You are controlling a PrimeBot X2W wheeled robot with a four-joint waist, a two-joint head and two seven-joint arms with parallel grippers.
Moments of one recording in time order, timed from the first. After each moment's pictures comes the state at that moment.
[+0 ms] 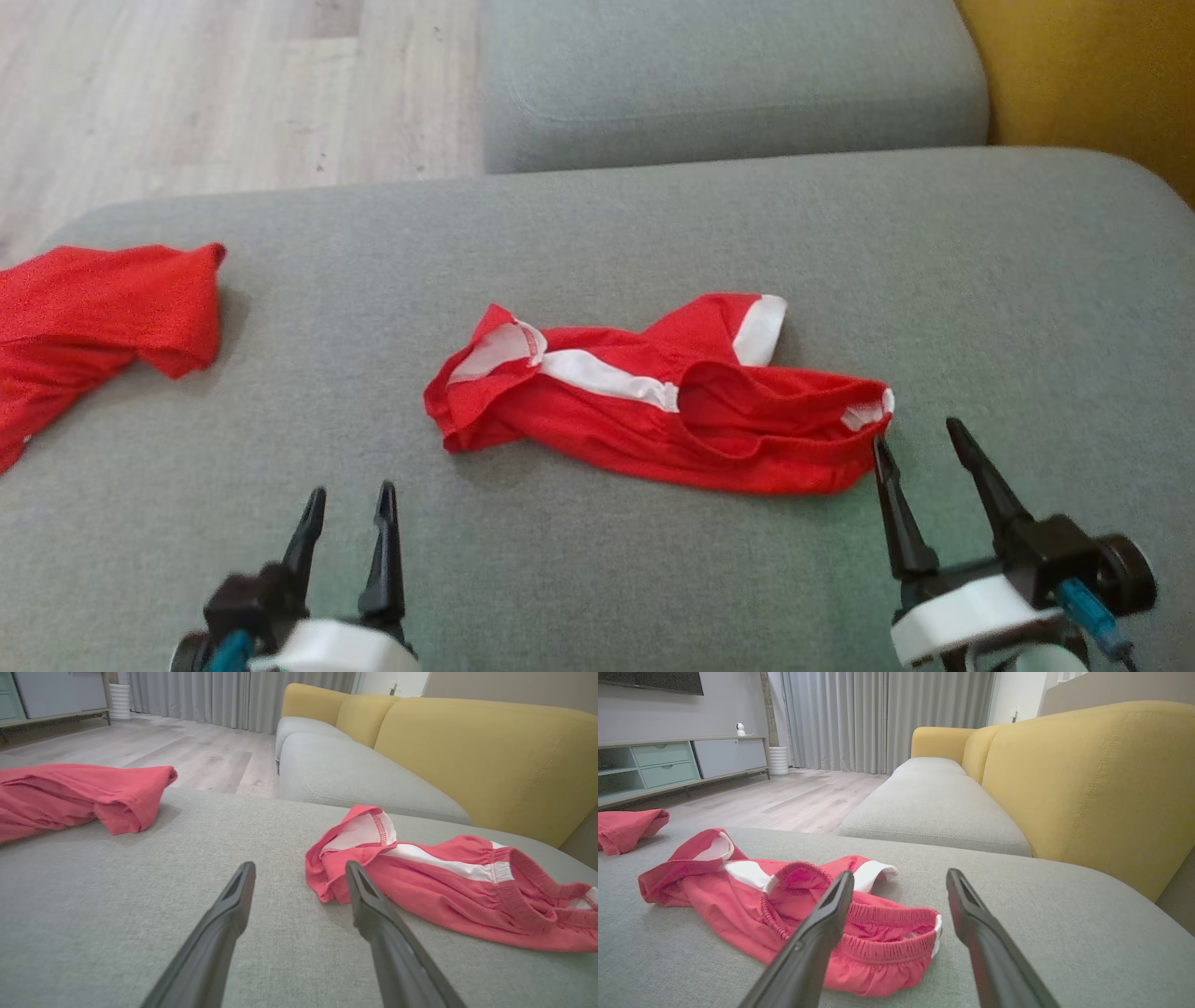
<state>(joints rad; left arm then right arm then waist) -0.03 0.28 -0.48 0.27 -0.61 0.15 -0.25 0.08 -0.05 0.06 0.16 -0.03 0.13 -0.22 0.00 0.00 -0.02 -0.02</state>
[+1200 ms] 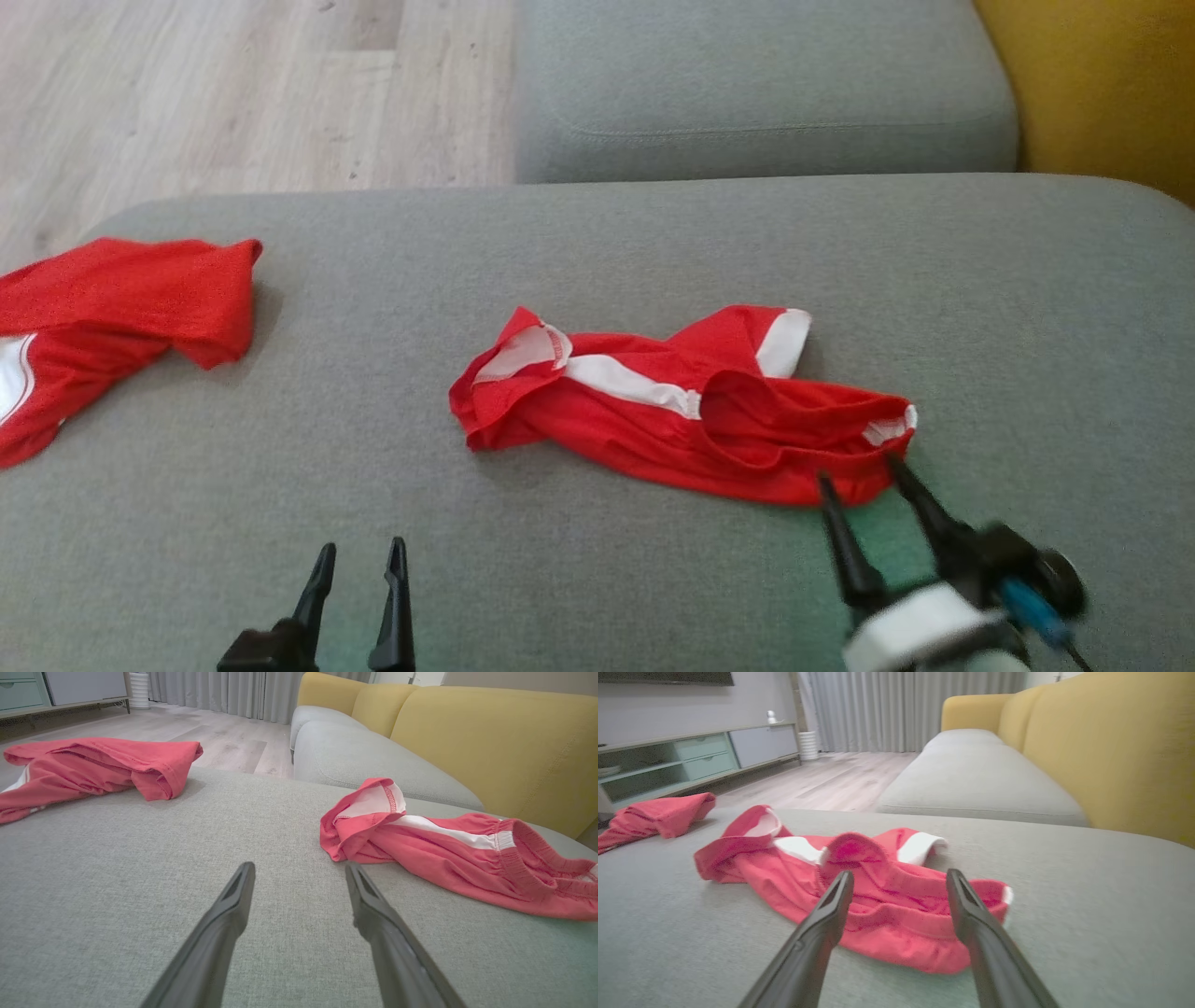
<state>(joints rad) 0.09 0.27 -0.47 0.22 -0.57 0.18 -0.25 0.07 -0.05 0.15 0.27 0.05 0.13 -0.21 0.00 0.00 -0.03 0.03</state>
